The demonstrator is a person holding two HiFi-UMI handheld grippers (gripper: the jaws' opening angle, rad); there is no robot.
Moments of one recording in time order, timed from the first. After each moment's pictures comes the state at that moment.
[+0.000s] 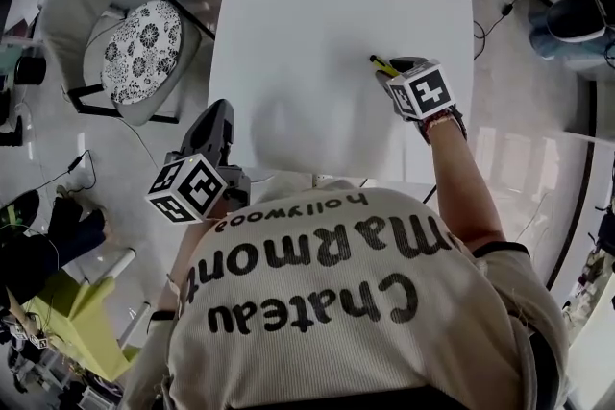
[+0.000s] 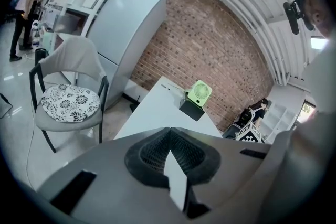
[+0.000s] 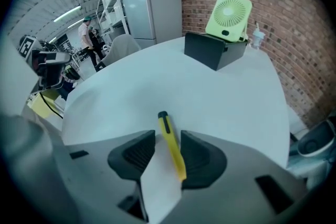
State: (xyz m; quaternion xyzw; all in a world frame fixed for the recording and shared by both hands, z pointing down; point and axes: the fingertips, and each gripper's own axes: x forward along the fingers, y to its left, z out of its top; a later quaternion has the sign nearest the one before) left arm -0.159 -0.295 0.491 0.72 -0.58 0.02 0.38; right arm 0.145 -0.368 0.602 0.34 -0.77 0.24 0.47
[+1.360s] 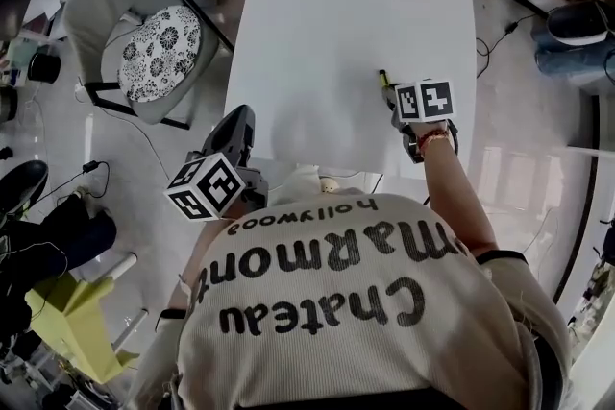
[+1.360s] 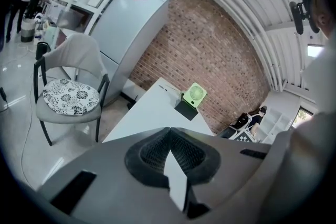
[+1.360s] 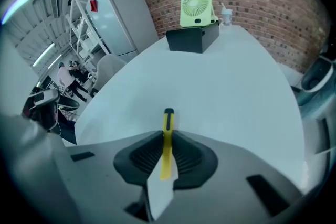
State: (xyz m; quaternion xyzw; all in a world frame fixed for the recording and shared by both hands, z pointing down) left arm -0.158 -0.255 0.478 0.72 -0.57 -0.01 0.39; right arm 0.130 -0.318 0.598 0.42 -0.73 0.39 0.38
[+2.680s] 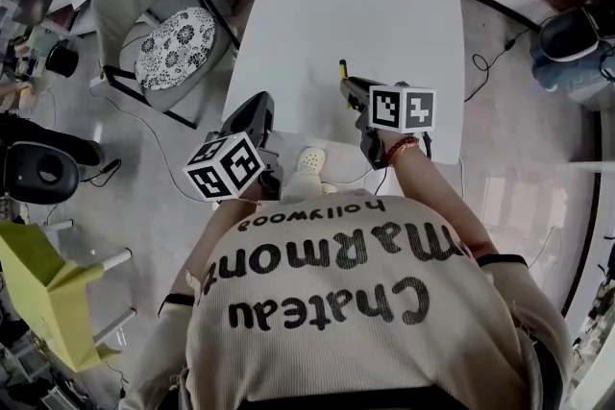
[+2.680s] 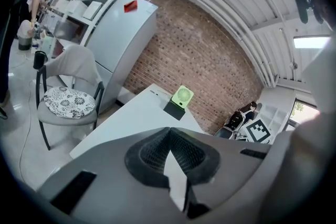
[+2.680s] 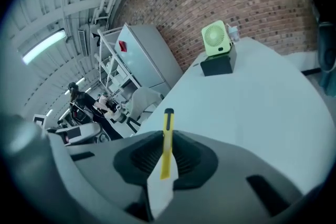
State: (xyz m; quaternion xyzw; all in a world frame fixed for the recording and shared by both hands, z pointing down) left arm -0.111 -0.186 0.442 0.75 -0.57 -0.03 0.34; right arm 0.045 -0.240 0.499 0.38 -0.82 0.39 0.18
